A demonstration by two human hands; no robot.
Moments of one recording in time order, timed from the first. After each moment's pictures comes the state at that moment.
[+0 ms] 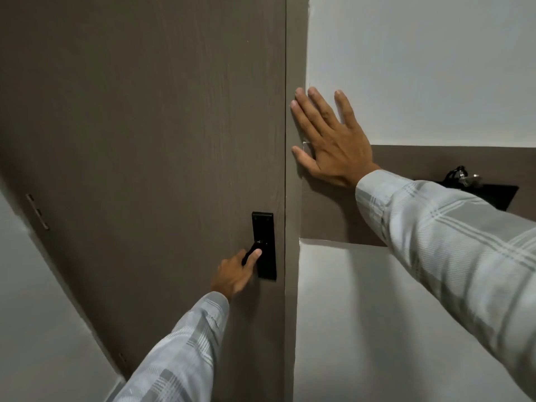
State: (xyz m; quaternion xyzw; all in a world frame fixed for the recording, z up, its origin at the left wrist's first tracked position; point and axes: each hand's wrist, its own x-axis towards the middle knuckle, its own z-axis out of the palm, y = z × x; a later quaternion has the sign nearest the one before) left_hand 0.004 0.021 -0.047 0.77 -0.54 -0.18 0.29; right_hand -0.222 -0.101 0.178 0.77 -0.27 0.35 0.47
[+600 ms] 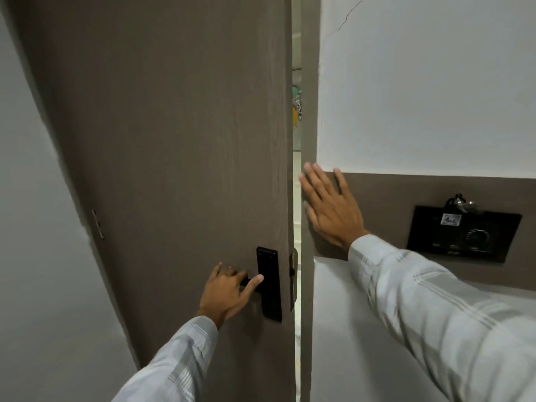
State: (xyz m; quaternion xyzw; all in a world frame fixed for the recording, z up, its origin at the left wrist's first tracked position) left_hand 0.013 0.100 -0.020 0.76 -0.61 0.14 0.17; right_hand -0.207 -0.061 0.114 0.83 -0.30 0.32 0.34
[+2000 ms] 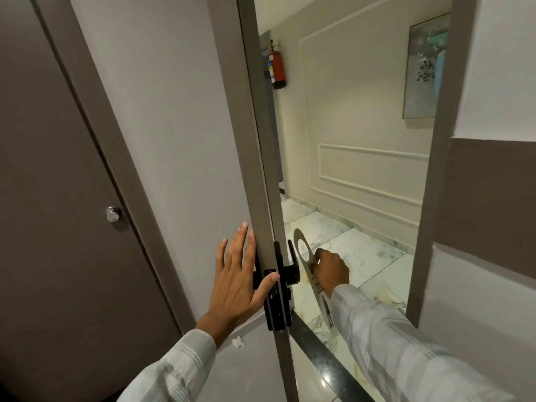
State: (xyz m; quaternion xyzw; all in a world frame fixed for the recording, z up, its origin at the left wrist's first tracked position) left_hand -0.050 0.316 -0.001 0.83 -0.41 0.32 0.19; right_hand -0.068 0.084 -0.055 0.90 -0.27 0.18 -0.28
